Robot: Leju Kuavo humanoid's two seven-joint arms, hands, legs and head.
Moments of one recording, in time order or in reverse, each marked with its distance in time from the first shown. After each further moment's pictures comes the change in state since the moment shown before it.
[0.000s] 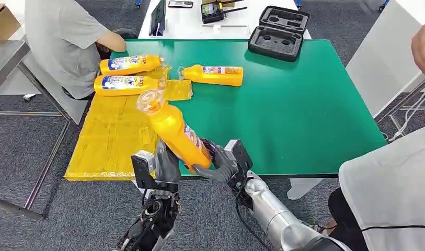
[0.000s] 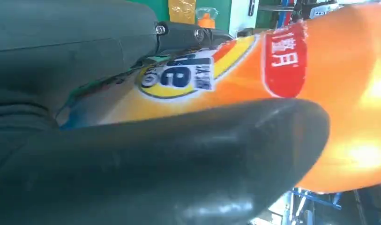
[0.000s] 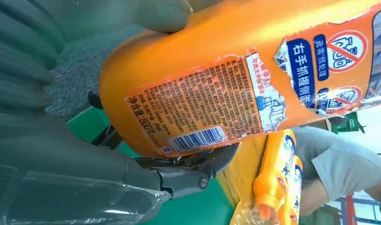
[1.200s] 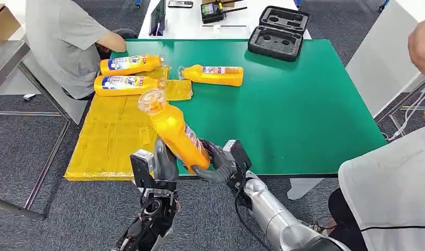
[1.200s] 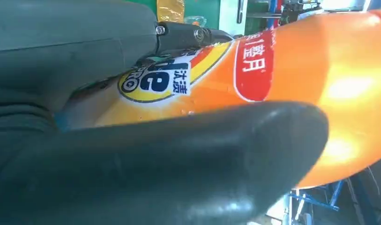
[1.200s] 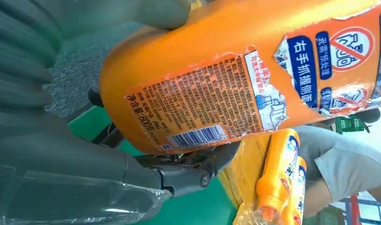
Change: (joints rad) left arm 0.004 -0.002 0.008 -0.032 -0.055 0.022 0.000; right arm 0.000 0.003 0.008 0.000 -0.006 -0.033 0.017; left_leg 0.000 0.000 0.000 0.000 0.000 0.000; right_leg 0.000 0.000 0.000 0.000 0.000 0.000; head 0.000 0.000
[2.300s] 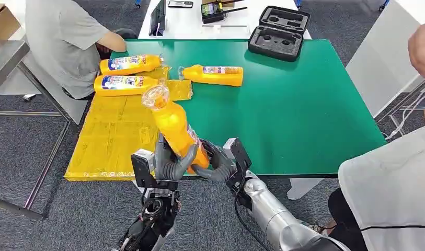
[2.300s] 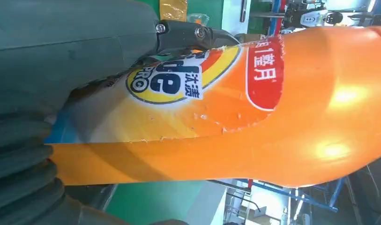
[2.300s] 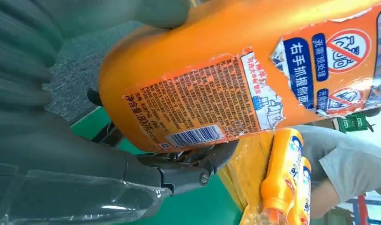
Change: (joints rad) left arm -0.007 0.000 -0.023 0.011 0.037 0.005 0.000; right arm -0.002 0.005 -0.004 0.002 -0.032 0.035 0.031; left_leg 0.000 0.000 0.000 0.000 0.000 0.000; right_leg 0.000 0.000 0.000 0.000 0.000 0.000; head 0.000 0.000
